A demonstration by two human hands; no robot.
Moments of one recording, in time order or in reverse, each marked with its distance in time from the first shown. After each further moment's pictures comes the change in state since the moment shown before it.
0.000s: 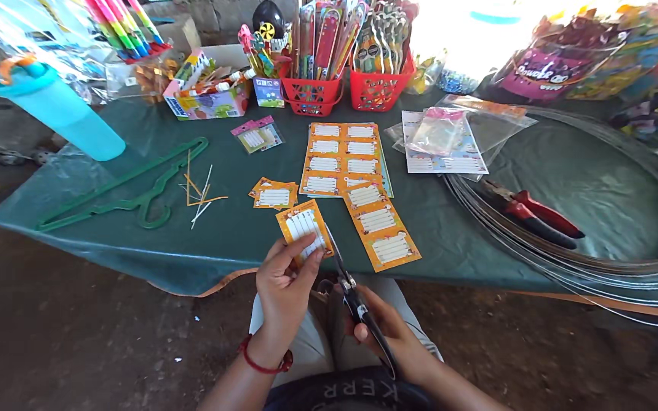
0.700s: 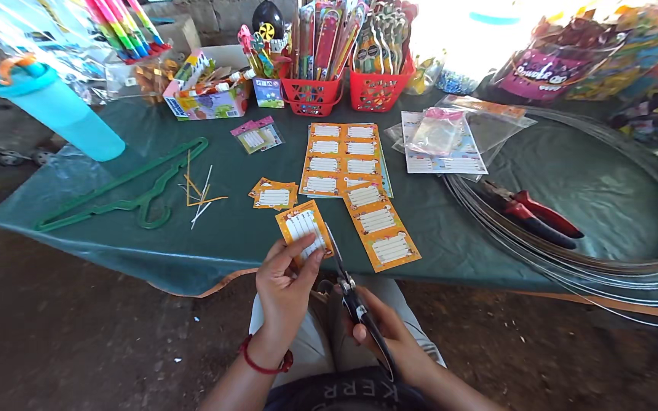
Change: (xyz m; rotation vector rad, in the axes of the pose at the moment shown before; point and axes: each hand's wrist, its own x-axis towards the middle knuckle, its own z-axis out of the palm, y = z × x) left_hand 0.000 -0.001 0.001 -0.018 0.010 0.004; right_hand -0.001 0.003 0.003 0.030 0.016 -0.010
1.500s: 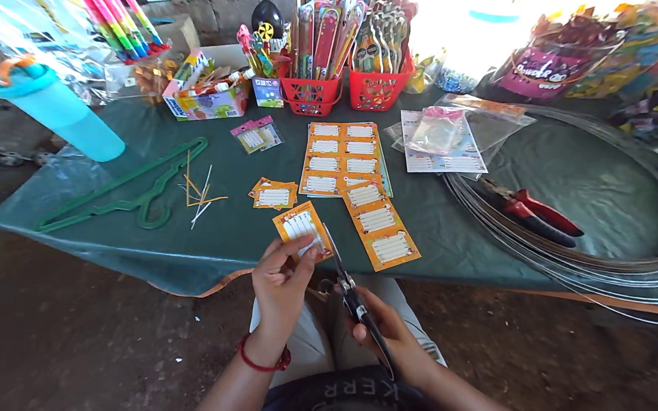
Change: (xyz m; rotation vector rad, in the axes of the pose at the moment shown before) left_hand 0.003 -0.001 -0.005 0.005 -0.002 -0.026; right_hand -0.001 -0.002 0.001 0.009 0.008 -0.001
